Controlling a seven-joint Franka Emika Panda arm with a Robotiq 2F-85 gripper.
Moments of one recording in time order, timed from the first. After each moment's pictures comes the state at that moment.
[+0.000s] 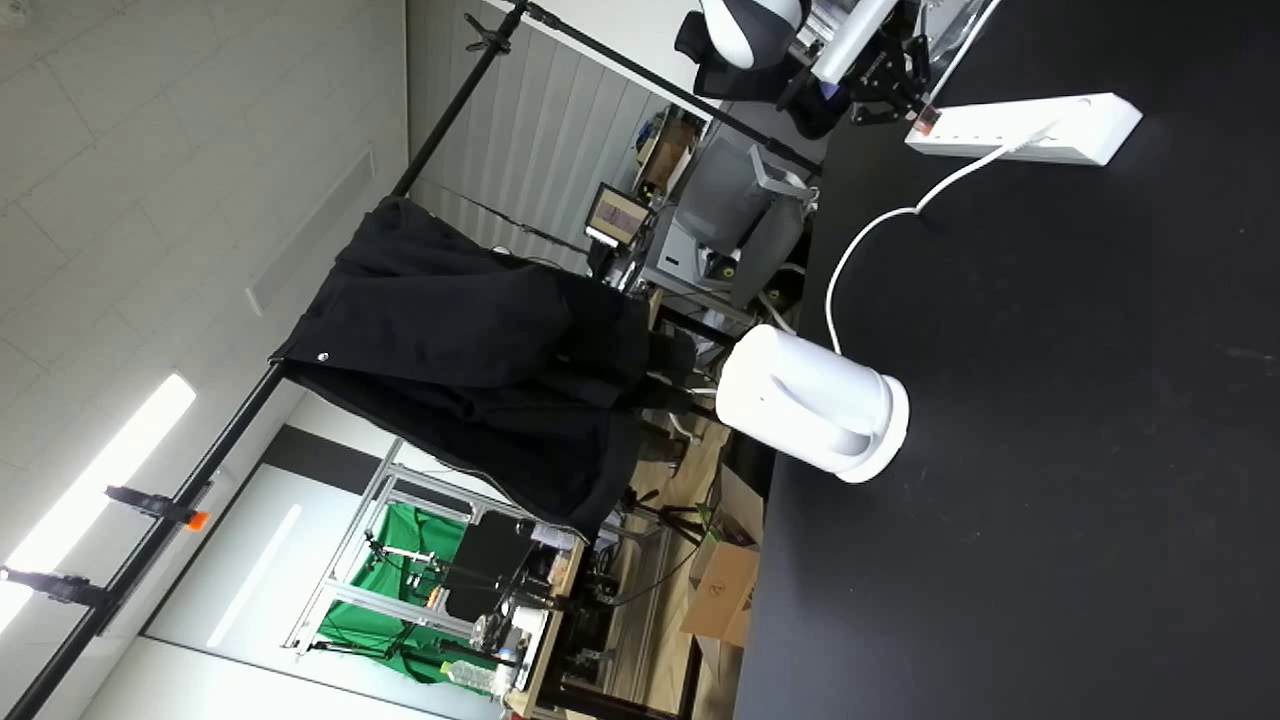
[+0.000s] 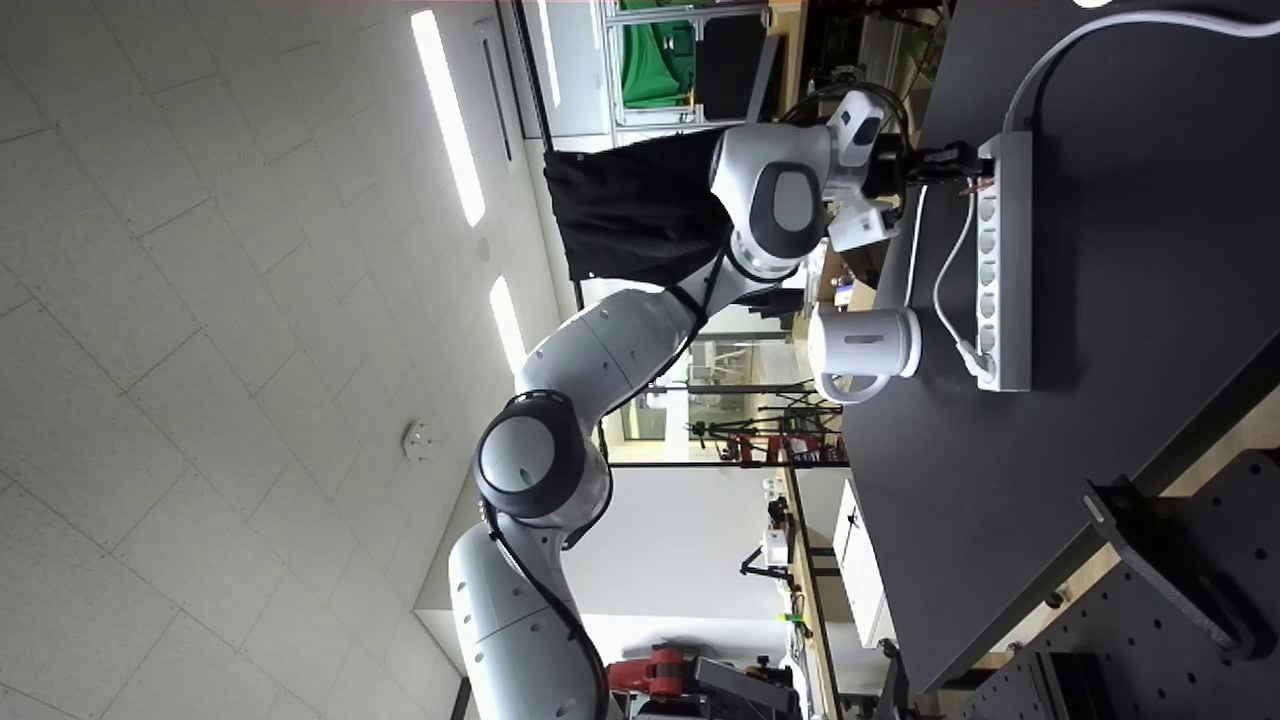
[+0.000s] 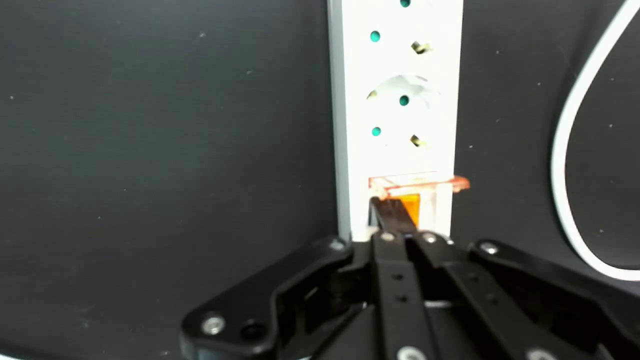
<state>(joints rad) -0.38 1.09 -0.06 -1.40 0.34 2.52 0.24</state>
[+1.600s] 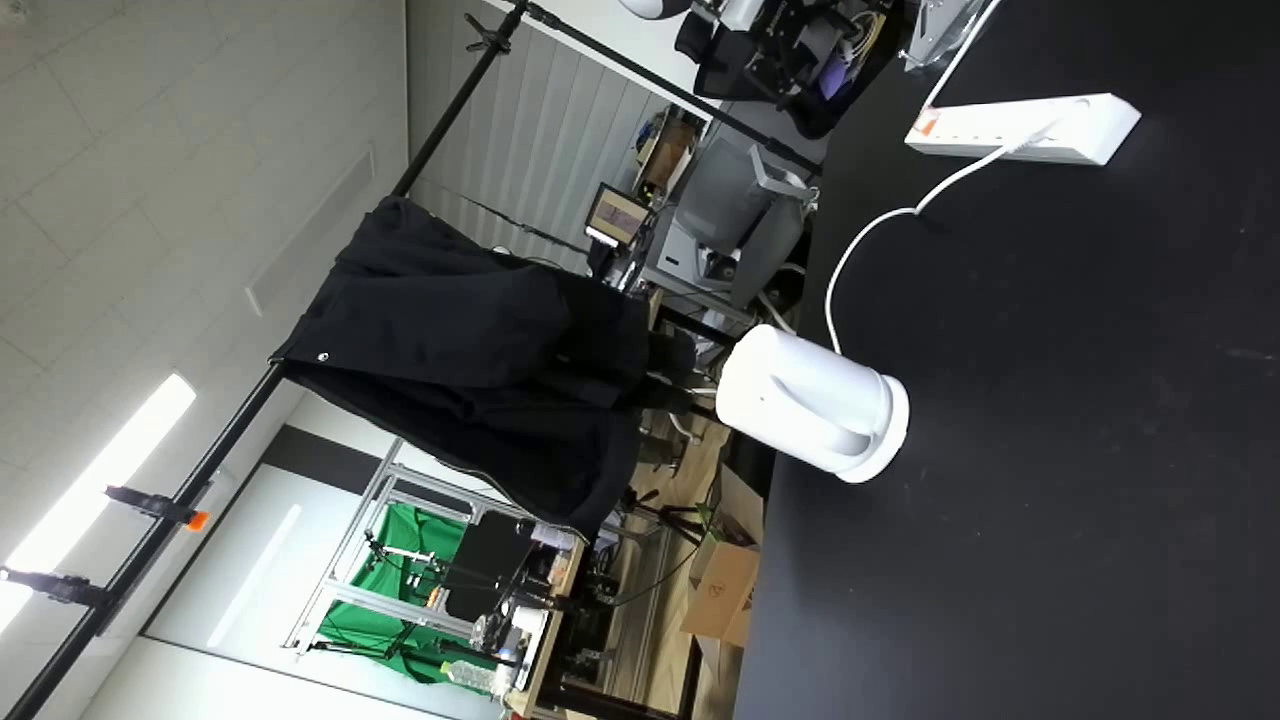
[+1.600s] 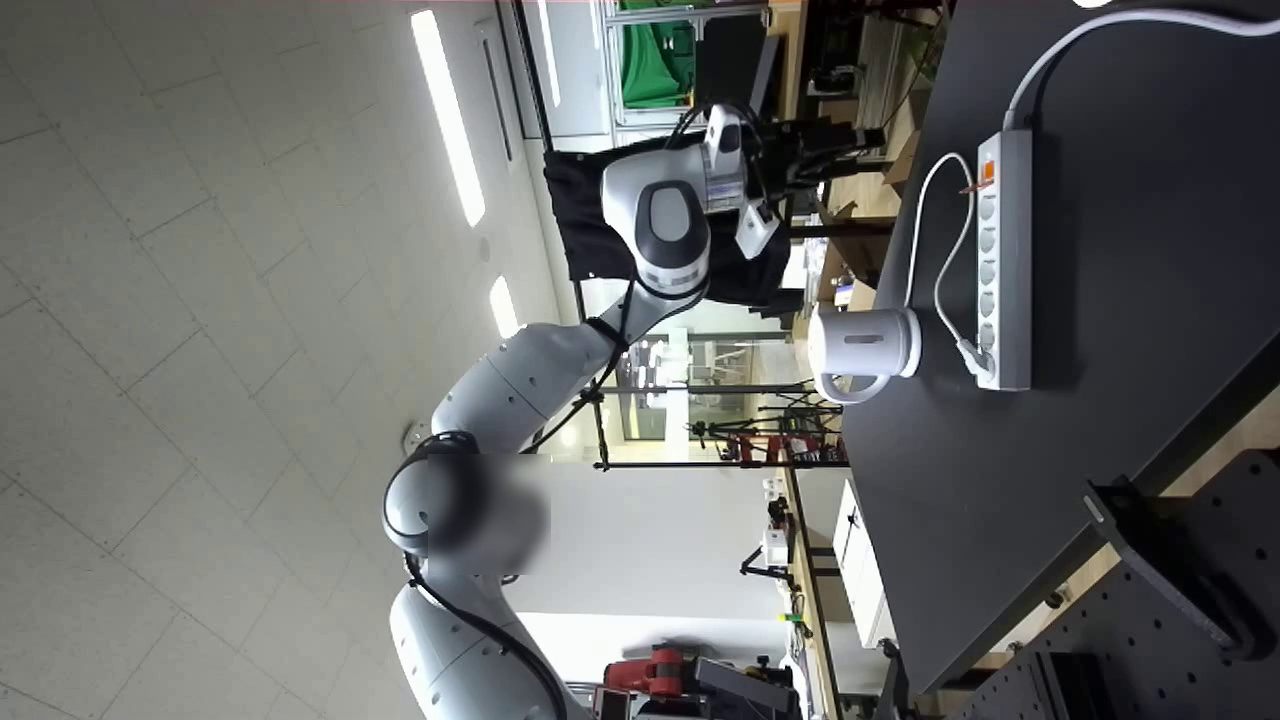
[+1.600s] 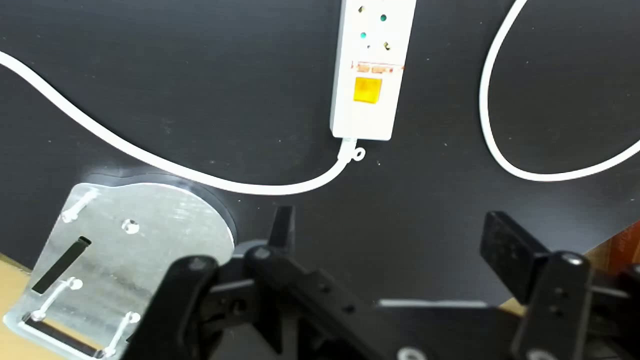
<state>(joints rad) -0.26 0.80 -0.18 -1.58 0.21 2.51 0.24</state>
